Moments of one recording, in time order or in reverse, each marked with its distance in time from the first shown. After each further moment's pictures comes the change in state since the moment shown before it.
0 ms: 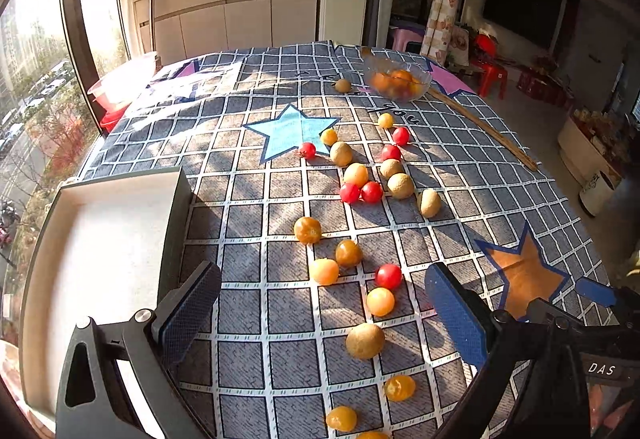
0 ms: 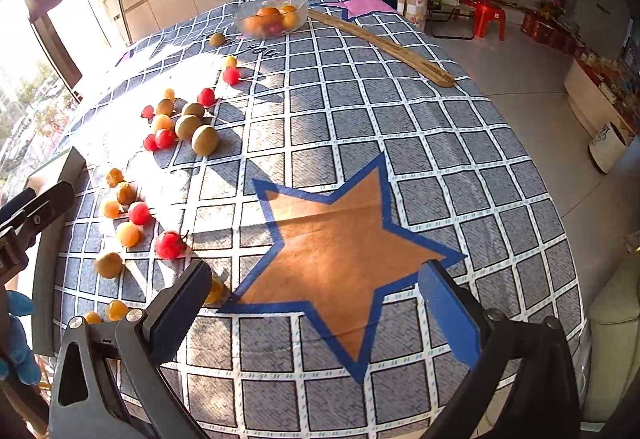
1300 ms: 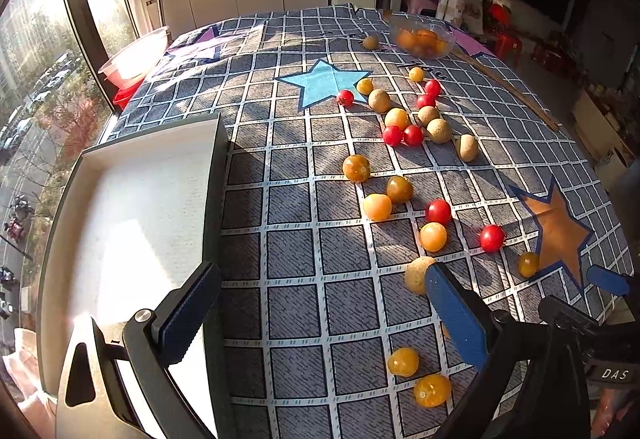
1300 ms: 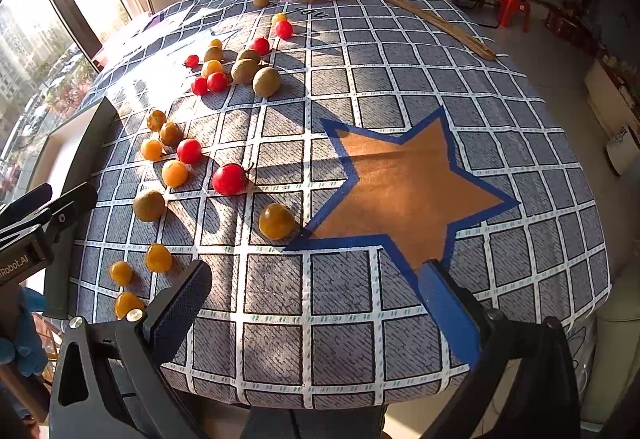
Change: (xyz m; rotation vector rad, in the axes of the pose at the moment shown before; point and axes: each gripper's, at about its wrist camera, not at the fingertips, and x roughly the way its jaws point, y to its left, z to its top) left arm -0.004 0.023 -0.021 0.031 0.114 0.061; right arm 0.003 0.040 -0.028 -0.055 0.095 0.035
